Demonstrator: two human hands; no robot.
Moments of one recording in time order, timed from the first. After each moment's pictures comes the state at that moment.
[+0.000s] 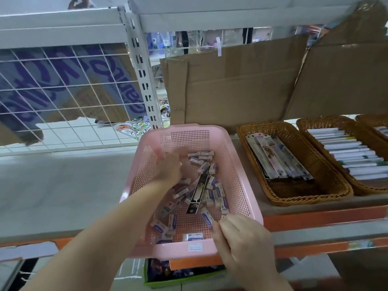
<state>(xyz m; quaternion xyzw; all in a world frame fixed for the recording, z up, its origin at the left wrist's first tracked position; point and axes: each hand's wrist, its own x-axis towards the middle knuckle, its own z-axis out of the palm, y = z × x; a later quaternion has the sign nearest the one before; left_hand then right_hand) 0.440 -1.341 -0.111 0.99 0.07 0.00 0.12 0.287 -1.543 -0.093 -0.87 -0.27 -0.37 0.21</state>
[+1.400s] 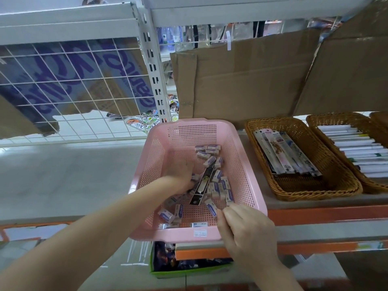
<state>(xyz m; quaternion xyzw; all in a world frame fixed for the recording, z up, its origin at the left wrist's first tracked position) 0.409 -1.345 -0.119 1.00 -0.03 -0.06 -0.05 0.285 -1.541 -0.087 -0.87 -0.28 -0.33 0.24</state>
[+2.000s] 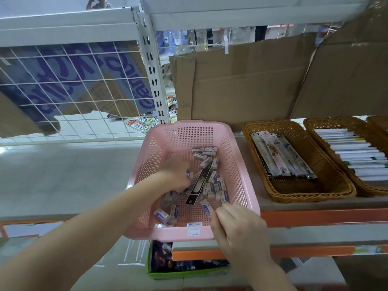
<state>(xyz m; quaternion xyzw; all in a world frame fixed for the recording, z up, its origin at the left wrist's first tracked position) 0.406 -1.343 -0.092 0.99 -0.03 -0.09 0.04 0.285 -1.543 -0.086 -0.88 -0.28 -0.33 0.21</state>
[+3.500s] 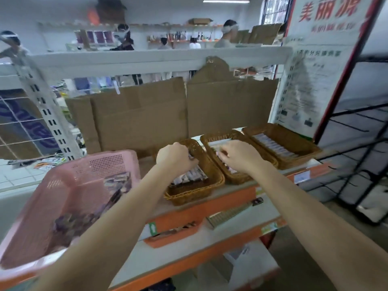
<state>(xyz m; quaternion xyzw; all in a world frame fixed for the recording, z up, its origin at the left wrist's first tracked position) 0.413 -1.601 0.007 0.99 -0.13 0.10 -0.01 0.399 -1.799 0.000 -0.98 -0.16 -0.15 0.05</state>
